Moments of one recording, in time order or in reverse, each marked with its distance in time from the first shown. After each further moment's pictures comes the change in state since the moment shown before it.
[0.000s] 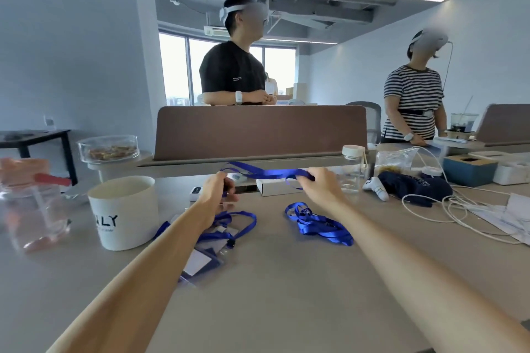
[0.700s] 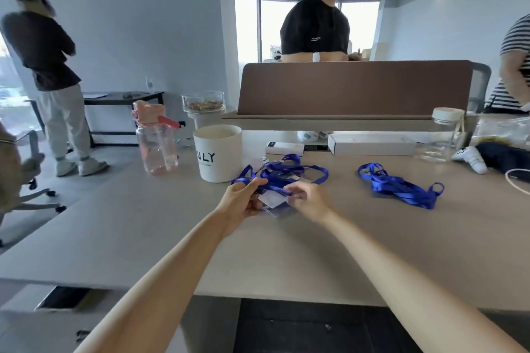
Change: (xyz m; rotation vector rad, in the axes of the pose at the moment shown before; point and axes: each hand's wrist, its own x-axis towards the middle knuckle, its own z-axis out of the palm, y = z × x) left_hand -0.106 -0.078 -0.113 -0.053 0.033 -0.030; right_hand -0.120 -0.058 0.149 0.306 -0.462 -0.101
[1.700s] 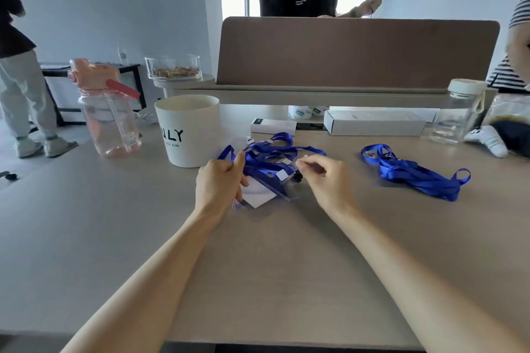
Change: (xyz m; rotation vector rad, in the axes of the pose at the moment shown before) left_hand 0.058 -0.028 0.008 0.573 0.397 0.342; right_hand 0.029 0.044 -0.012 0.022 0.411 -0.091
